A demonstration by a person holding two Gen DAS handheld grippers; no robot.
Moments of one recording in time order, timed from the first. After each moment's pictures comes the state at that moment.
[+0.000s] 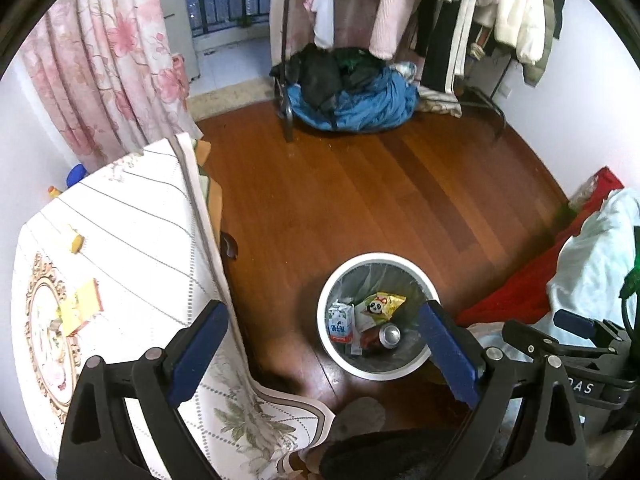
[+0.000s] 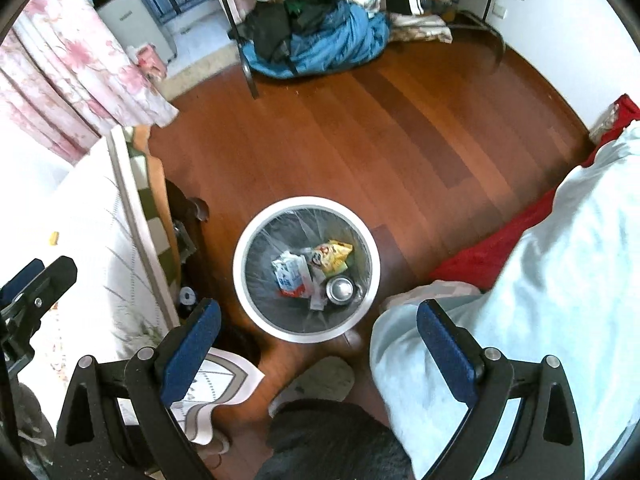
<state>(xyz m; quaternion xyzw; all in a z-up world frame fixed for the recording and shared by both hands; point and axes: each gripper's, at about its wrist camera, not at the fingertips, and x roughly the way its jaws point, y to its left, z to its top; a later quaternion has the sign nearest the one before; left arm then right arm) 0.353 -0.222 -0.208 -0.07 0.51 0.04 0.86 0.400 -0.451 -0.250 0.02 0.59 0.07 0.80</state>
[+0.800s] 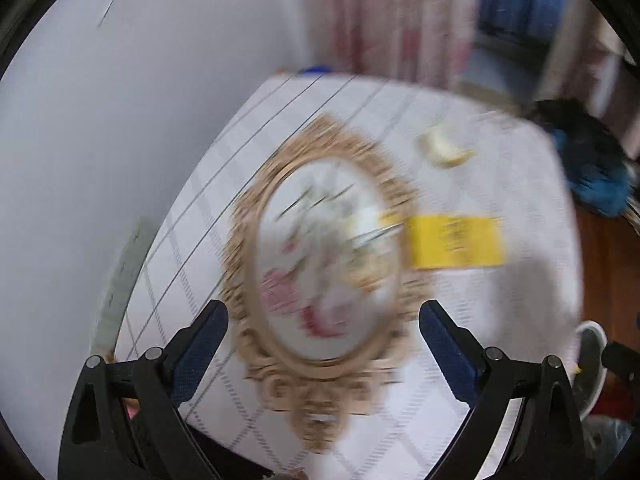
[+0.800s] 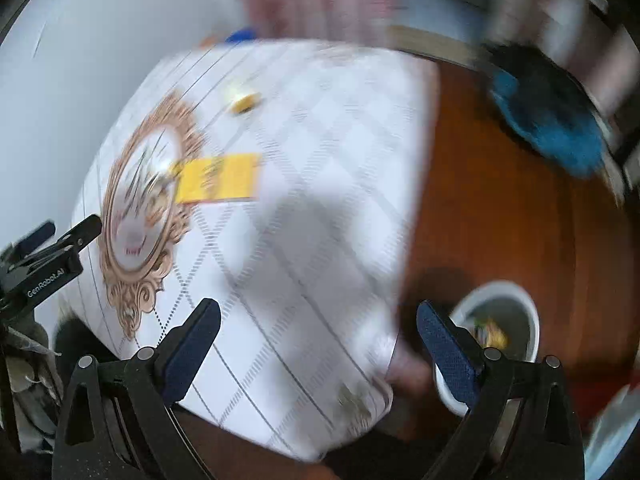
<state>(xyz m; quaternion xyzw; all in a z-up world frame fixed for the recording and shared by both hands) 0.164 0.107 -0.270 -0.18 0.51 0.40 0.75 0.336 -0.029 -0.270 -0.24 0.57 0.36 0.70</state>
